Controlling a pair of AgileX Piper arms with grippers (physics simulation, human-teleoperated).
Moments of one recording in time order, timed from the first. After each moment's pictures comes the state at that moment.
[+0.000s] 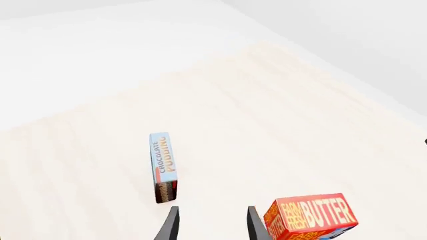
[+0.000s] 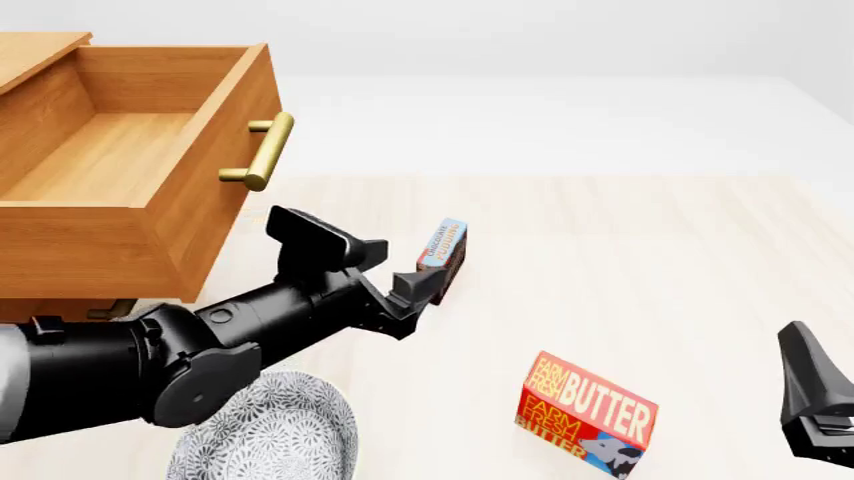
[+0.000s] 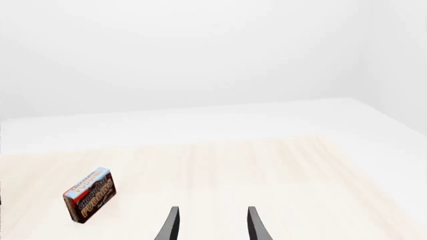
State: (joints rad) left arm -0.75 1.43 -0.61 -0.45 -0.15; right arm -0.06 0.00 -0.02 0.01 0.05
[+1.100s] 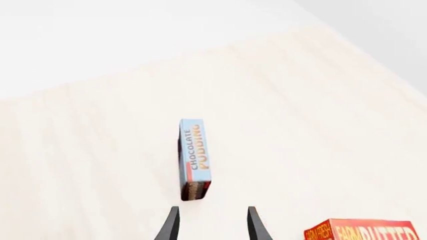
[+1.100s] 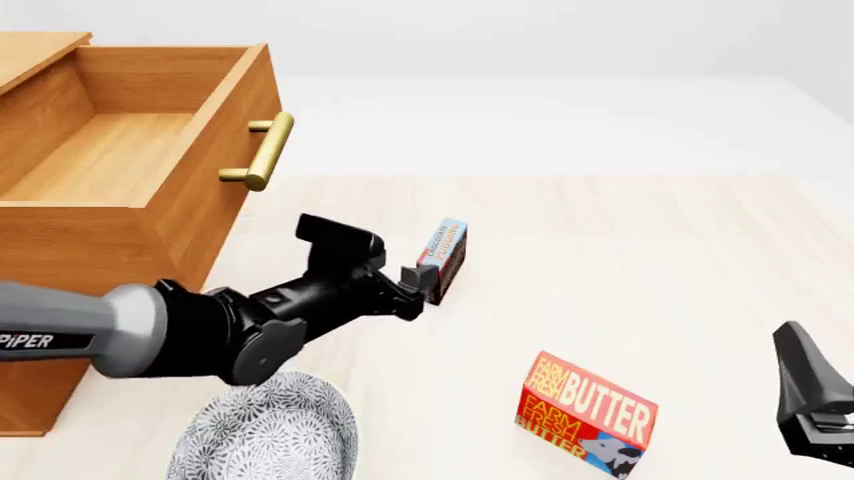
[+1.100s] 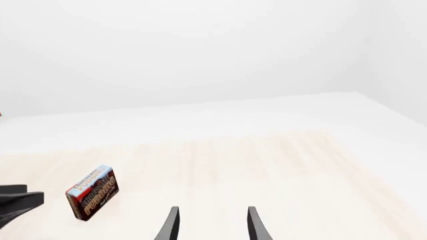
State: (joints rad) left arm -0.66 1.69 -0.71 -0.50 -0.19; right arm -0.05 0.03 -0.02 0.01 0.06
